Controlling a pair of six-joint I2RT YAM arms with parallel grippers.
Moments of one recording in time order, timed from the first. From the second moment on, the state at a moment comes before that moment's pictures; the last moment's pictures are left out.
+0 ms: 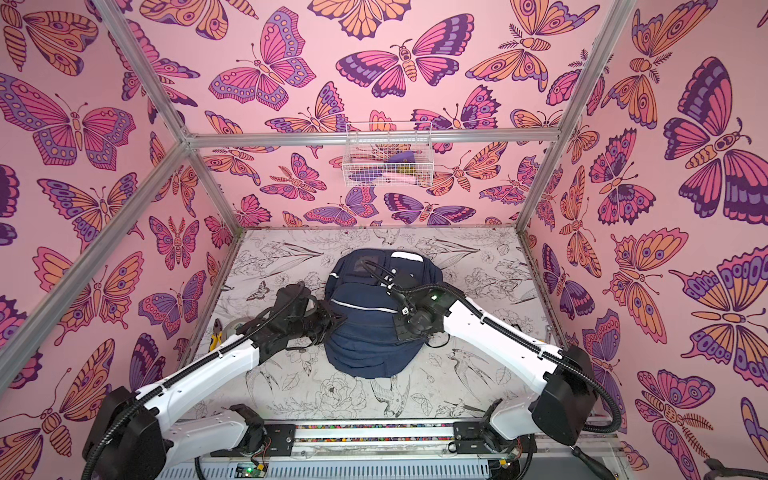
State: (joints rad) left arm -0.54 1.17 0.72 -0.25 0.29 -1.37; right arm 0.79 1.41 1.24 -1.07 0.07 0.54
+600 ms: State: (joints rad) left arm -0.53 1.14 0.70 -0.29 0.28 -1.32; right arm 0.55 1.42 1.22 -1.06 0.15 0.40
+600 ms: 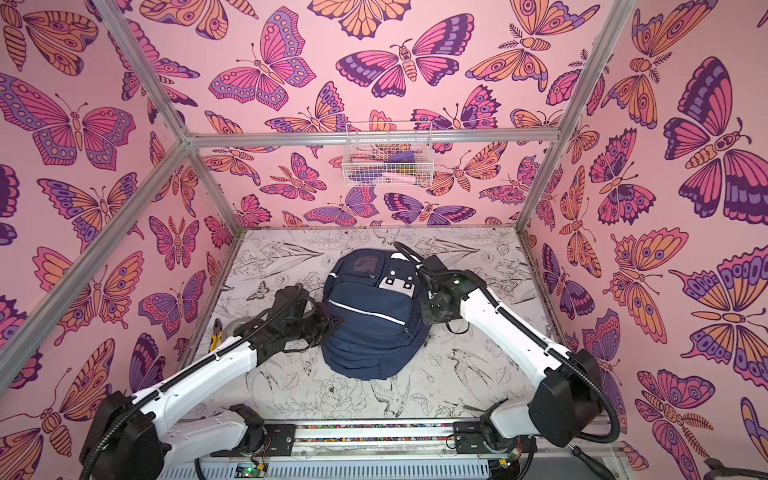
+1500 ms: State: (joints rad) left arm -0.54 1.12 0.70 -0.30 0.27 -1.34; right arm 0.76 1.36 1.01 -0.87 0.02 0.36
